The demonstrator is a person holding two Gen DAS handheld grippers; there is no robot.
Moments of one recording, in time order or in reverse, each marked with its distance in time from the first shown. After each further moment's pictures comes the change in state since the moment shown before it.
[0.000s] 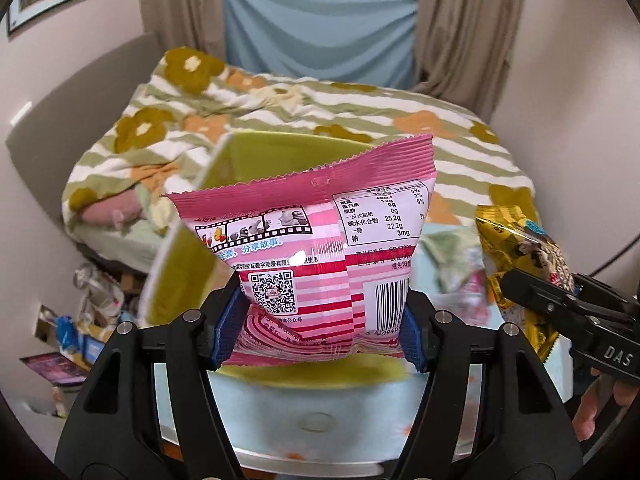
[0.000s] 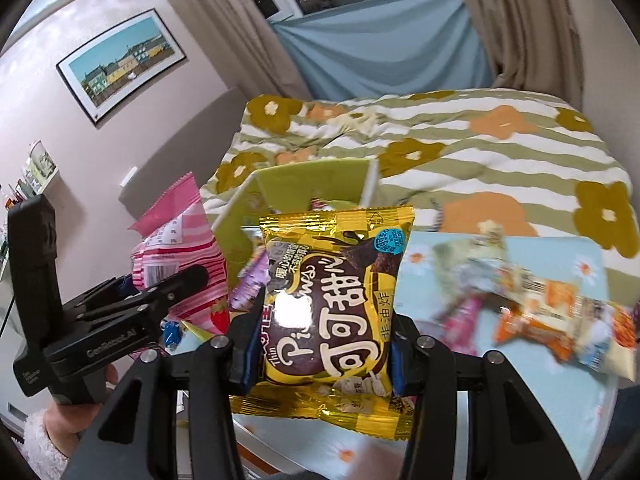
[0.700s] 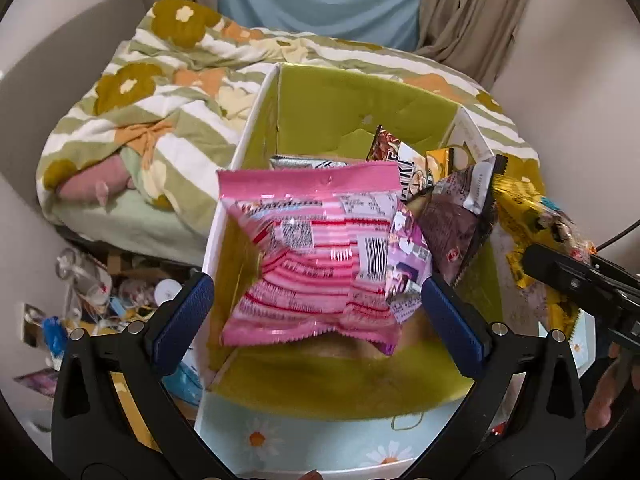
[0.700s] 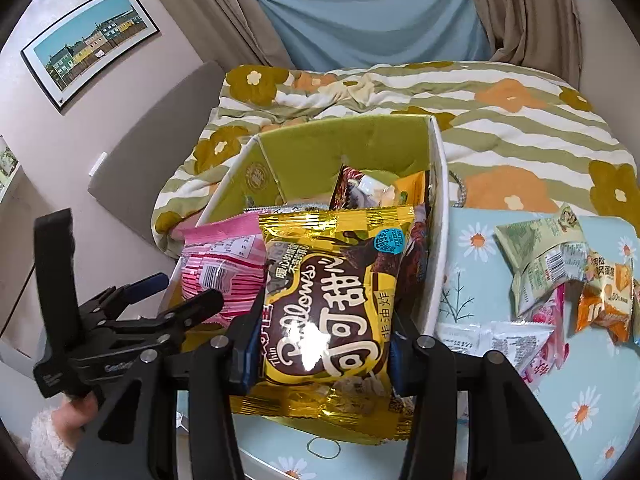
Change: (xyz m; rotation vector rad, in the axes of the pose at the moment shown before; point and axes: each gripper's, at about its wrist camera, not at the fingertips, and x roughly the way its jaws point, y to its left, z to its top) left arm 0.079 0.106 -0.016 0.010 0.142 -0.099; right arm 0.097 0.064 0.002 0.054 0.085 -0.098
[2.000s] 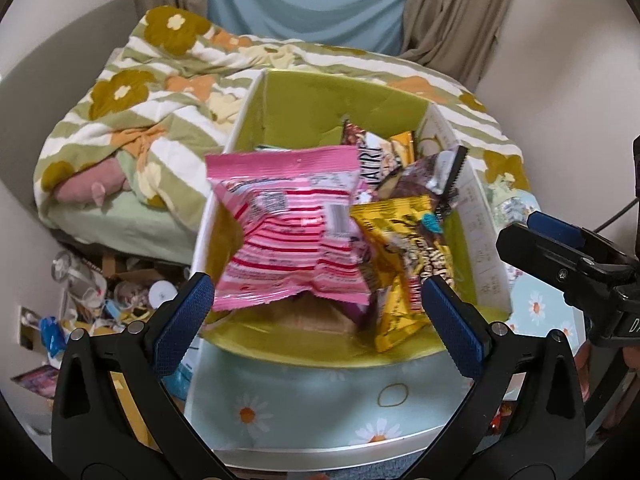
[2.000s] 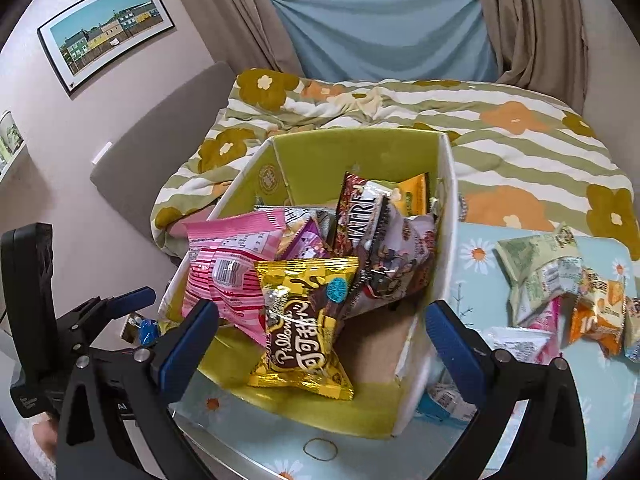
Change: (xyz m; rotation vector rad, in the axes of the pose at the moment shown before) left arm -0.031 -0.019 -0.024 0.029 -0.023 -0.037; right arm -0.009 0.016 -0.008 -0.069 -0.047 -0.030
